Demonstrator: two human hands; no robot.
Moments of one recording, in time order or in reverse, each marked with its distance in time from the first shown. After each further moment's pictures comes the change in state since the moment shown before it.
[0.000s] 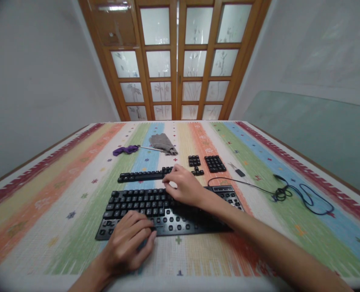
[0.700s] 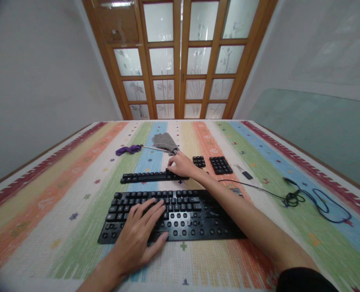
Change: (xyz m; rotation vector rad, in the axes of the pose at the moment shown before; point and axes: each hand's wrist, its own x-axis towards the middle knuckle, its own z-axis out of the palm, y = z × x) left_hand 0.002 -0.006 0.006 0.148 -0.183 -0.169; right_hand 0.063 0.075 0.027 -0.176 -0.267 0.254
